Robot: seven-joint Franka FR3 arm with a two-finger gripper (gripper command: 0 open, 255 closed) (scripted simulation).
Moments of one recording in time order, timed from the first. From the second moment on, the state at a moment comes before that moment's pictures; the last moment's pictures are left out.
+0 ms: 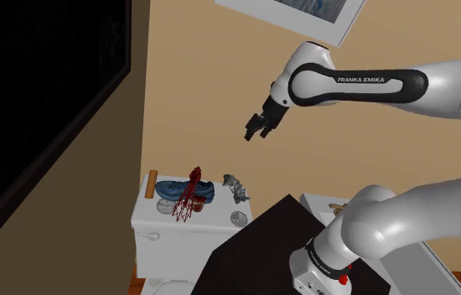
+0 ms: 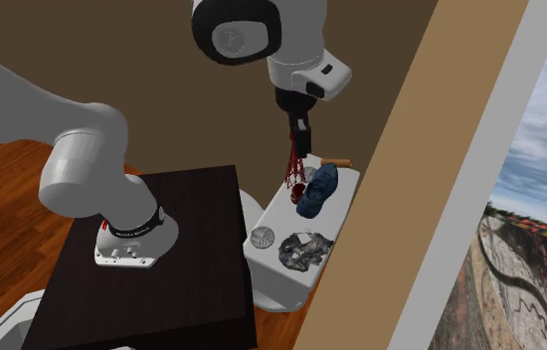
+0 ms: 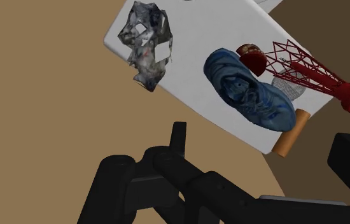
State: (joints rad) arm 0.06 -0.53 -0.07 -2.55 0.08 2.14 0.00
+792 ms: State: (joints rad) arm 0.16 -0.11 -0.06 -2.55 0.30 2.54 -0.05
